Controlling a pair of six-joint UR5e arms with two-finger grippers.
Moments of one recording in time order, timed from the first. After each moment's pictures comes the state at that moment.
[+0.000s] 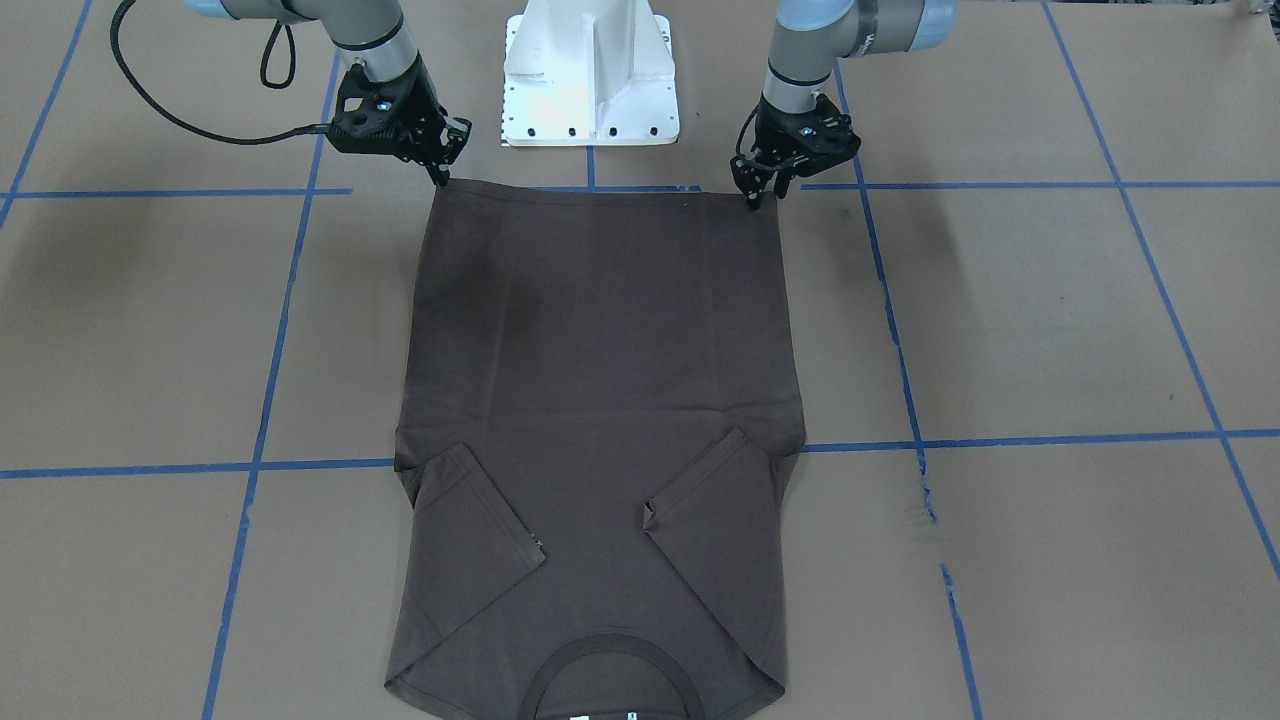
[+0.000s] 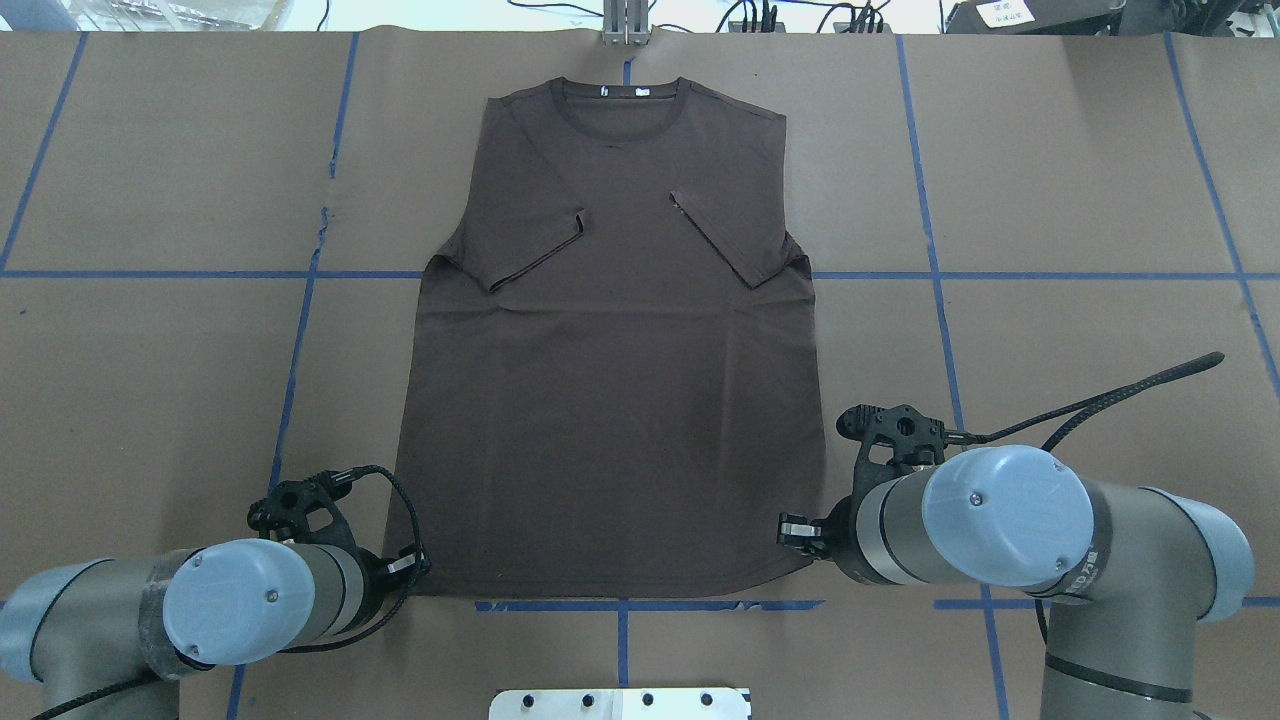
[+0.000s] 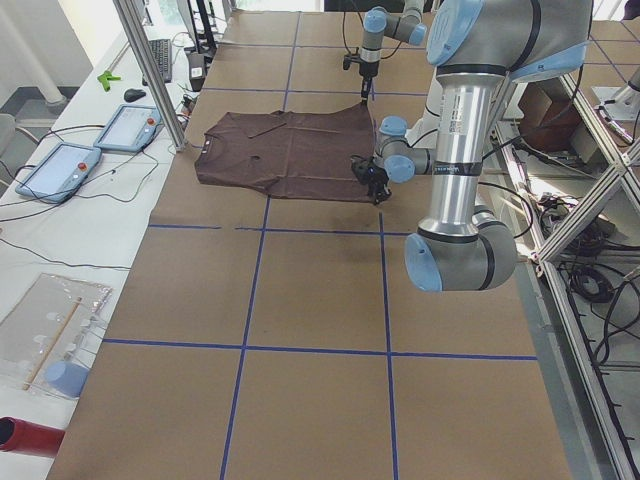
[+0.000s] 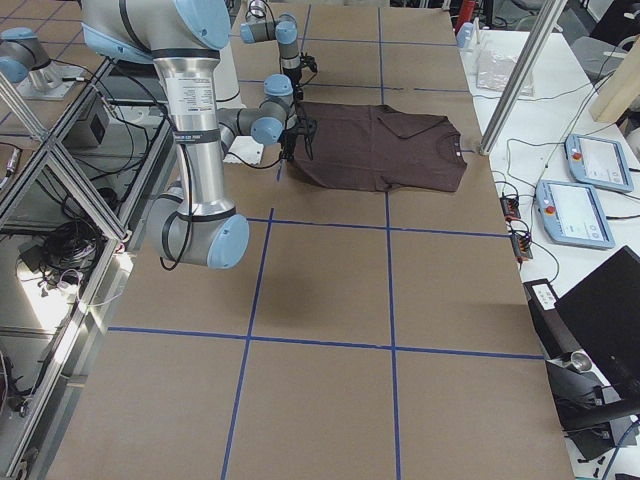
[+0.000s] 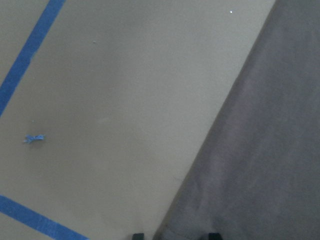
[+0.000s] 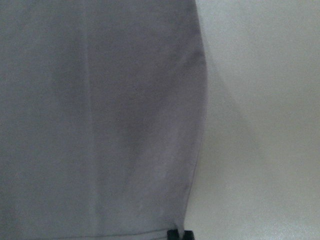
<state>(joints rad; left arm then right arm) -0.19 -1.72 -2.02 -1.77 -1.60 -1.90 0.29 -1.38 2.15 -1.46 1.75 1.57</state>
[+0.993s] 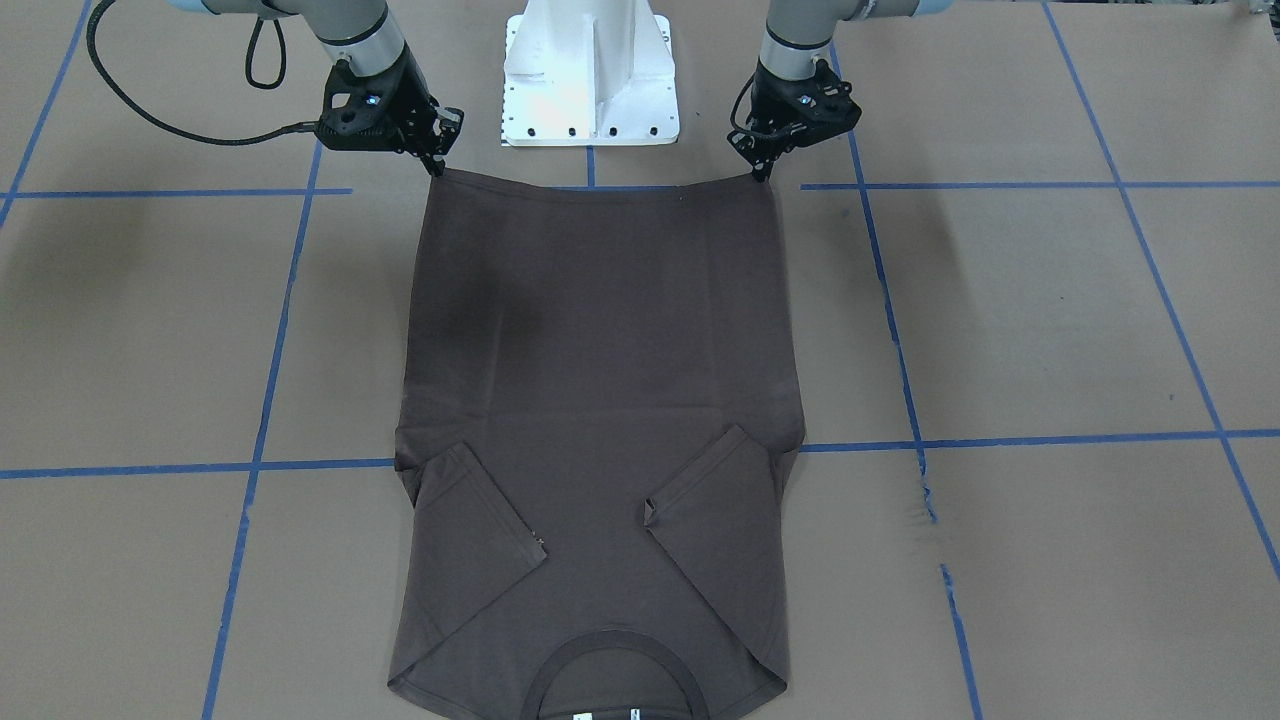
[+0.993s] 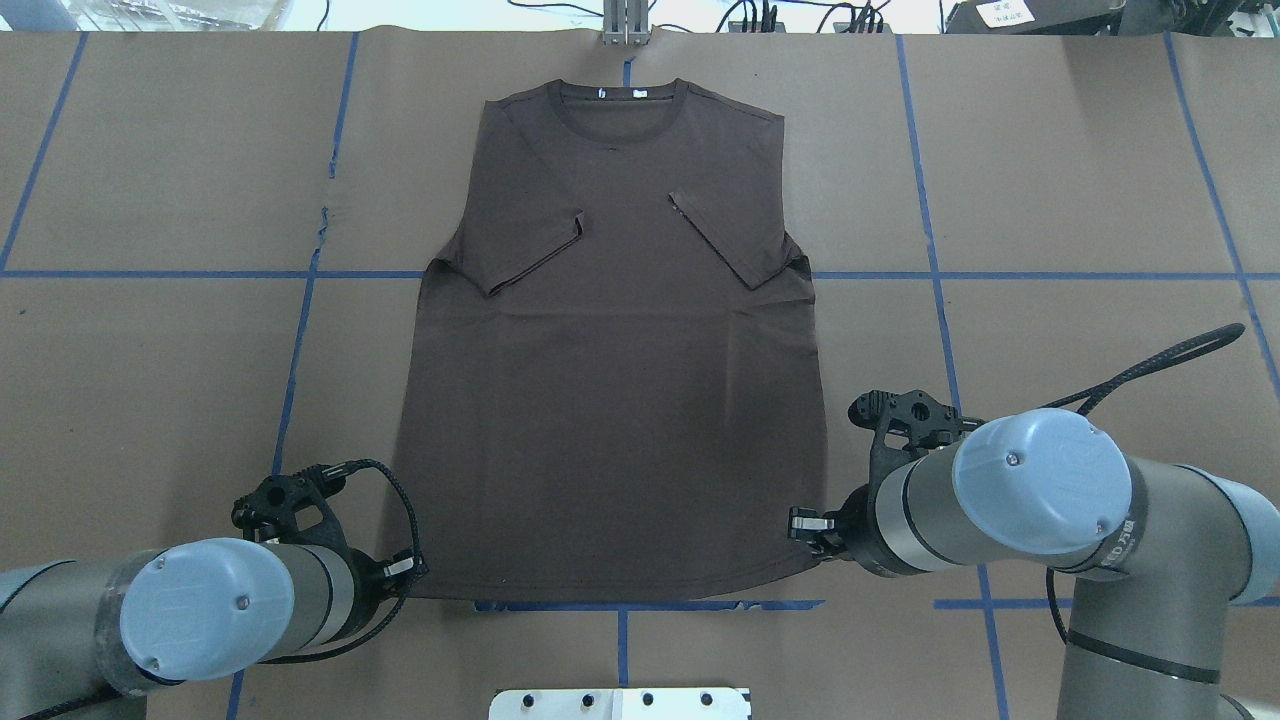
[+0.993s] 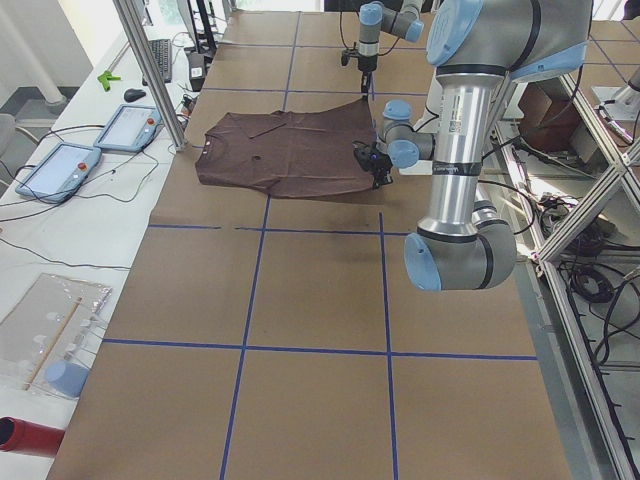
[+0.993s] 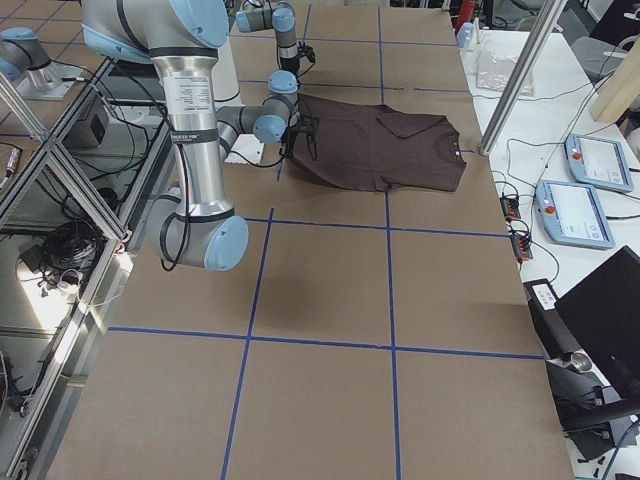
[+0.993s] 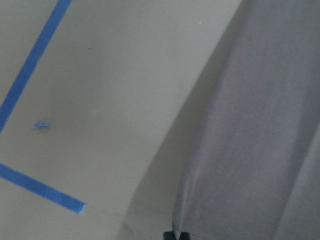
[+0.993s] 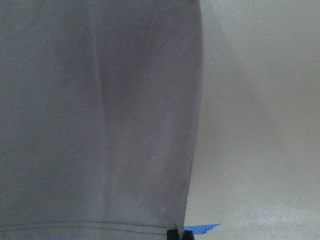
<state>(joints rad) -0.18 -1.72 -2.17 -1.64 -1.60 -1.89 0.34 -1.39 2.19 -1.46 1.87 1.54</state>
